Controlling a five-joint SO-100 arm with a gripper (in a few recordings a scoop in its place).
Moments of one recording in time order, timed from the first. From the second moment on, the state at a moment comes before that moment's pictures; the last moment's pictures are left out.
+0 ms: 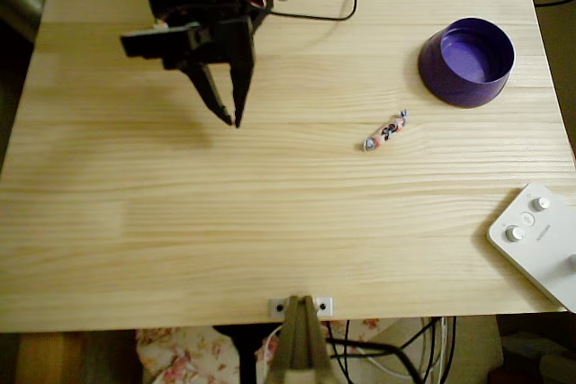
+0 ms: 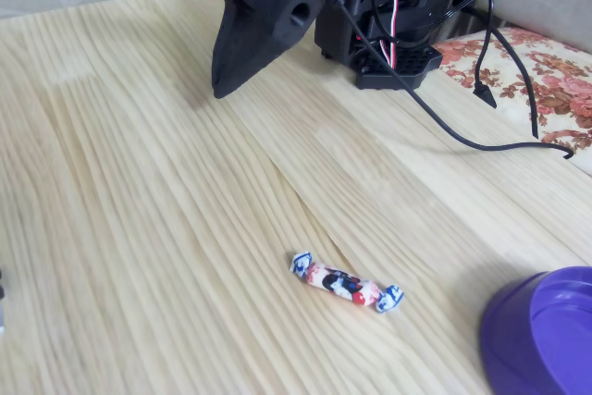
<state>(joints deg) -1.8 188.3 174.4 55.8 6.2</state>
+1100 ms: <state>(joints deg) -9.9 188.3 175.3 55.8 -2.5</state>
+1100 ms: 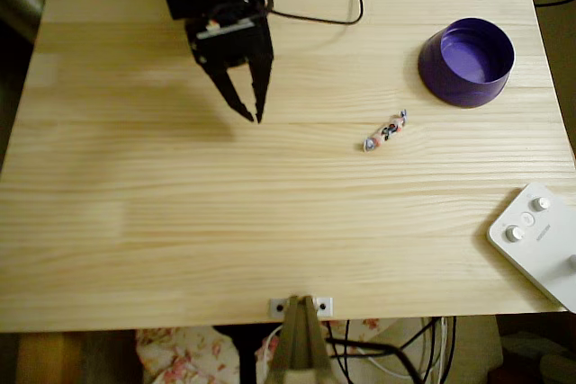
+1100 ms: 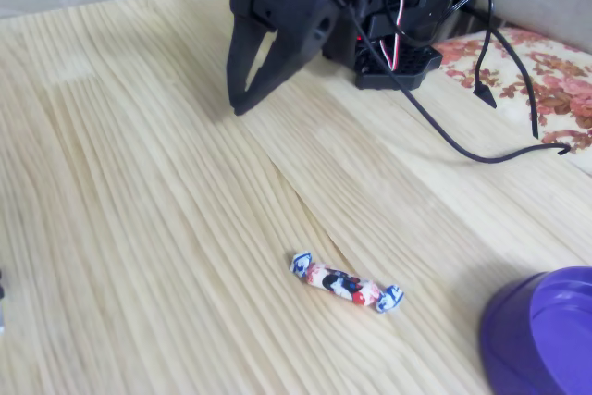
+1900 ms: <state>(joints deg) -21.5 188.1 163.0 63.5 -1.5</state>
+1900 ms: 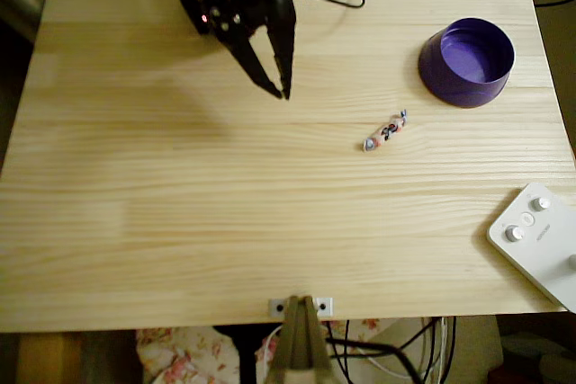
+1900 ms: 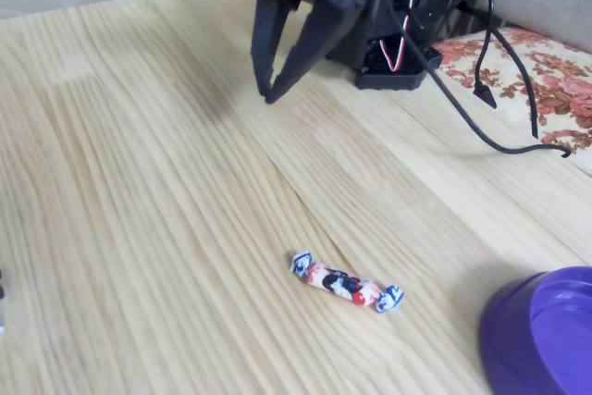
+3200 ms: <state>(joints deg) -42.7 109.6 107.8 68.8 -47.6</state>
